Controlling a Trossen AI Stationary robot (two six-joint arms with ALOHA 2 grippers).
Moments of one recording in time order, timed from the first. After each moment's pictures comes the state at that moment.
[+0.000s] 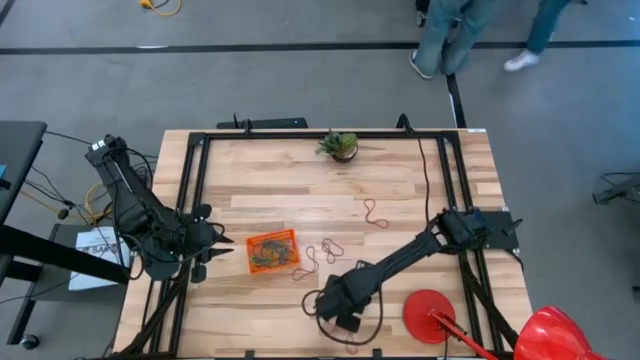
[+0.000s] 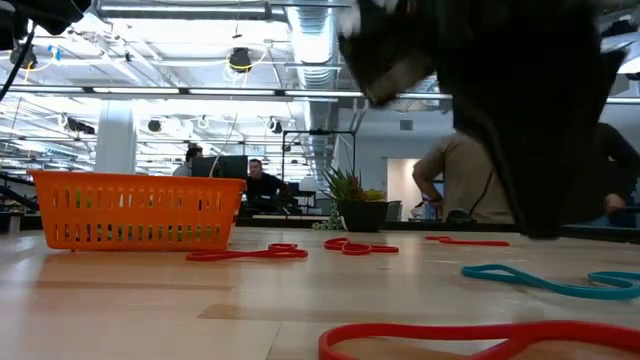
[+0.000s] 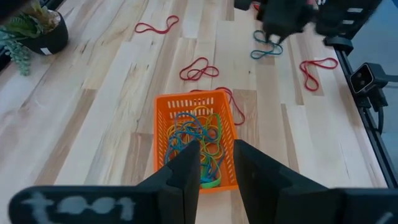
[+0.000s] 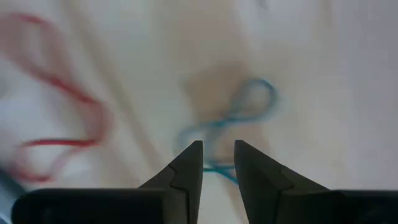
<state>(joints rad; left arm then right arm) -0.93 0.82 0.81 -0.90 -0.75 -0.80 0.50 2.26 1.85 -1.21 -0.08 0.82</state>
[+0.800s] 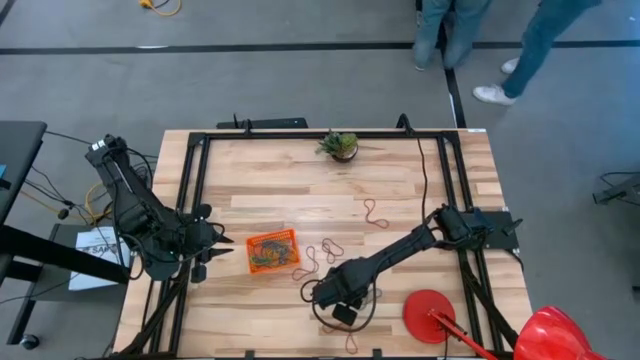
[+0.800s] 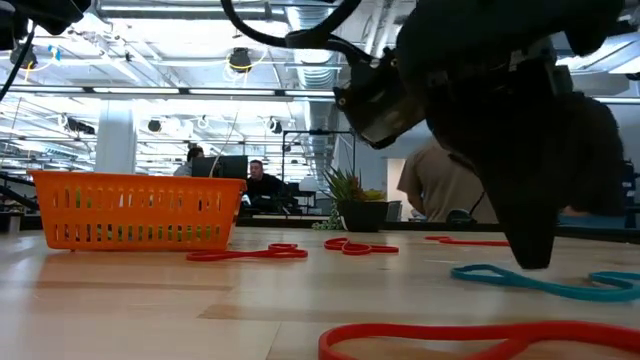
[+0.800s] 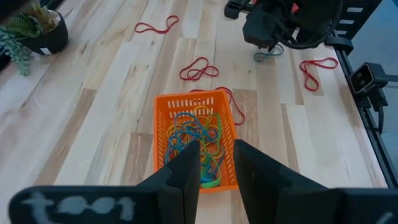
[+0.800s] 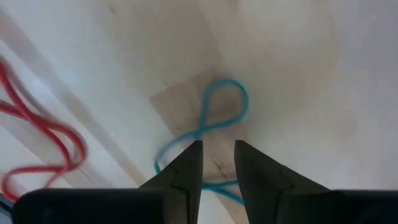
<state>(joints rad) -0.93 0.82 0.81 -0.90 -0.75 -0.80 0.45 2.26 1.75 -1.13 -0.18 0.86</state>
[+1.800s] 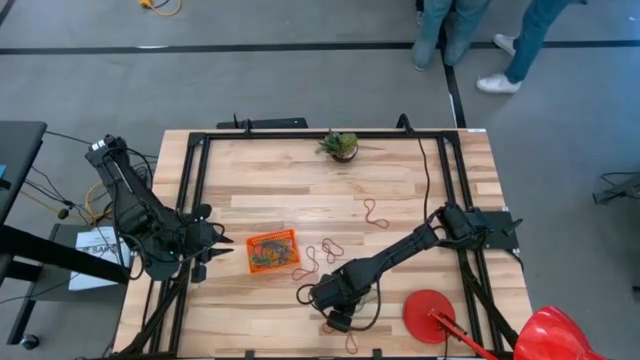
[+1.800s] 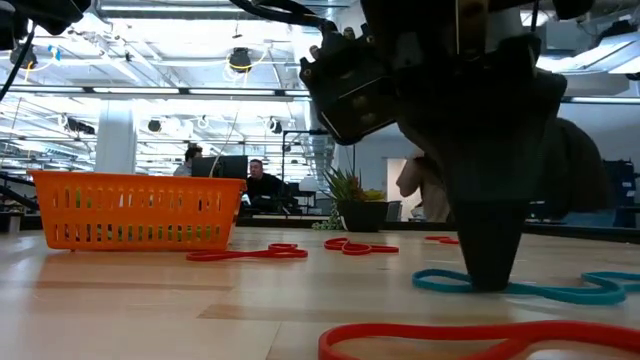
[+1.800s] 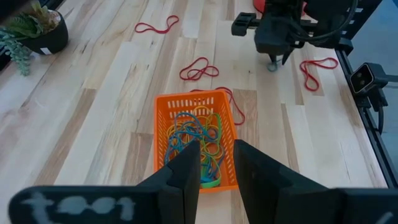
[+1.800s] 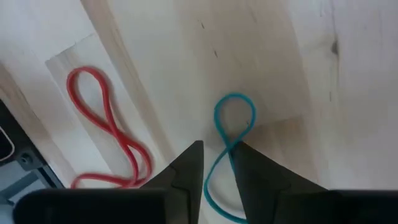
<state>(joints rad) -0.93 0.83 0.81 -0.90 -0.75 -0.80 0.46 2.26 1.66 -0.83 -0.22 0.80</state>
